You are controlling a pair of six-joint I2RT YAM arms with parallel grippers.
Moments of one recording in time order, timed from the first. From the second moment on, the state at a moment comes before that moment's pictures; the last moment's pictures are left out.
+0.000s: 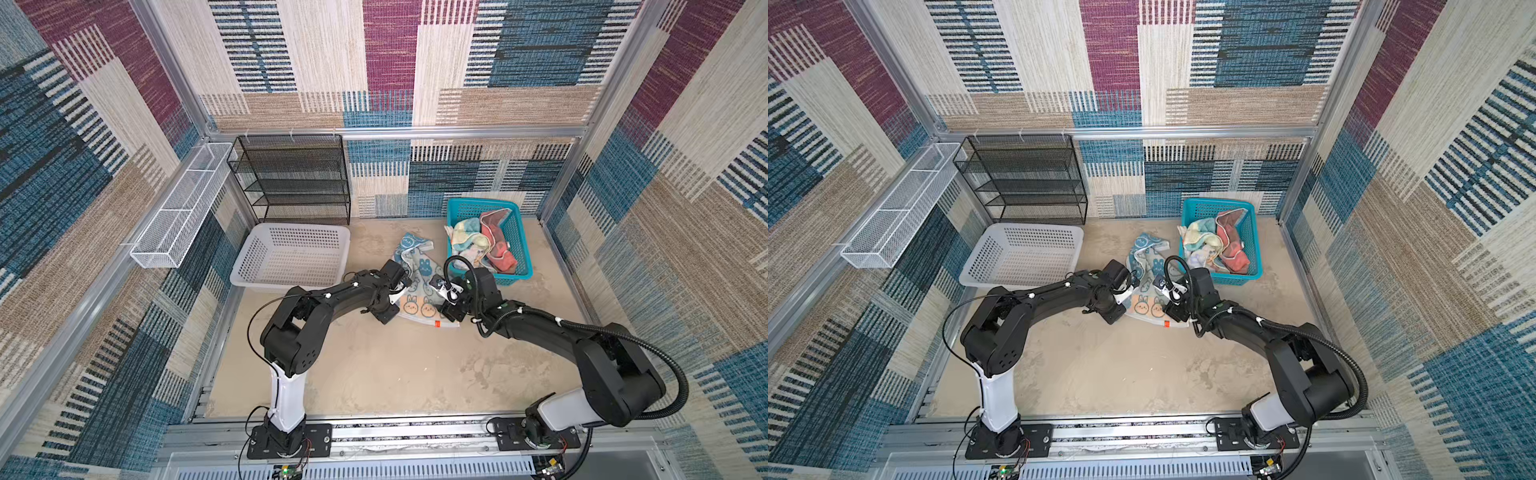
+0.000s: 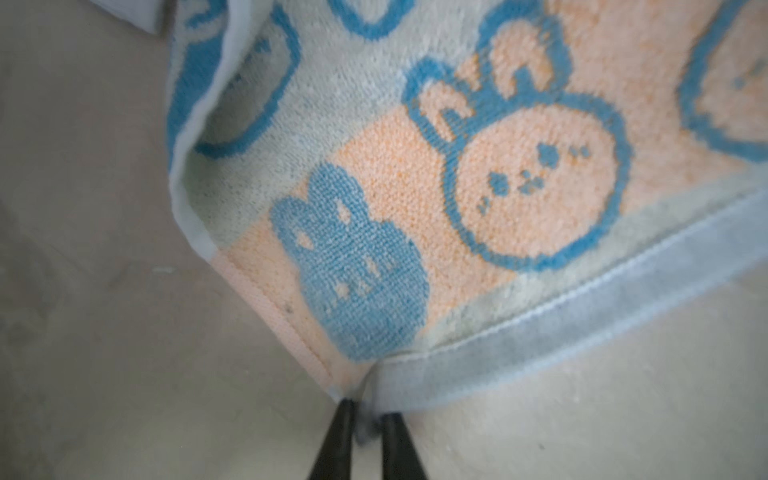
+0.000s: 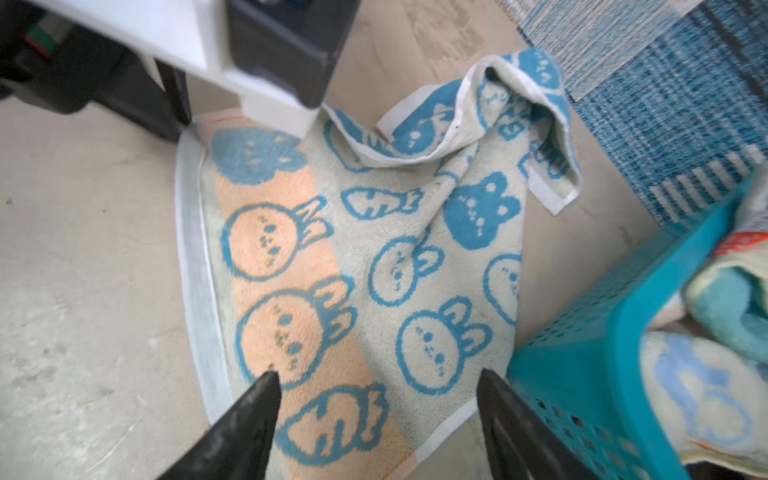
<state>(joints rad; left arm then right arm) -0.63 1.97 1.32 -0.65 -0.09 0.24 0.45 1.48 0.73 0.04 -0.16 -0.61</state>
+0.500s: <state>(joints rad) -0.60 1.93 1.29 -0.69 -0.18 0.23 0.47 1.54 0.80 -0.16 -0.12 -0.69</state>
